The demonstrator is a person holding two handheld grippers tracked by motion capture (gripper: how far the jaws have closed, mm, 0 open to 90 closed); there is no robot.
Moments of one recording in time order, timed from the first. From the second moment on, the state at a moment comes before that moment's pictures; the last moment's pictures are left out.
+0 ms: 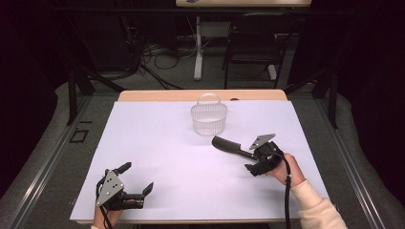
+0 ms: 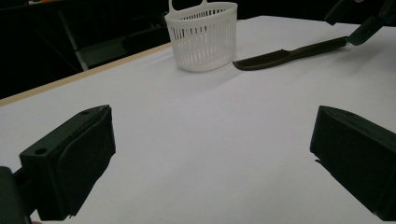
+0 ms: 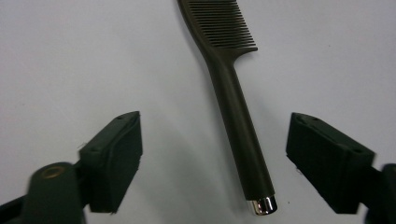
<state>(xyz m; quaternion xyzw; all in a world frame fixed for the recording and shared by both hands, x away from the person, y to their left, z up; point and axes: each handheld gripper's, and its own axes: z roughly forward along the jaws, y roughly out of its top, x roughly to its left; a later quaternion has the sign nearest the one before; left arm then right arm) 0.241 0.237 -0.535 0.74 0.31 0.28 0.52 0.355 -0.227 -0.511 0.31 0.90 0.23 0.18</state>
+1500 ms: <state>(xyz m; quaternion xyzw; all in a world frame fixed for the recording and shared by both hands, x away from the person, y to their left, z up) 0.244 0.234 -0.536 0.75 0.31 0.28 0.52 0.394 -0.204 -0.510 0.27 0.93 0.20 0.16</state>
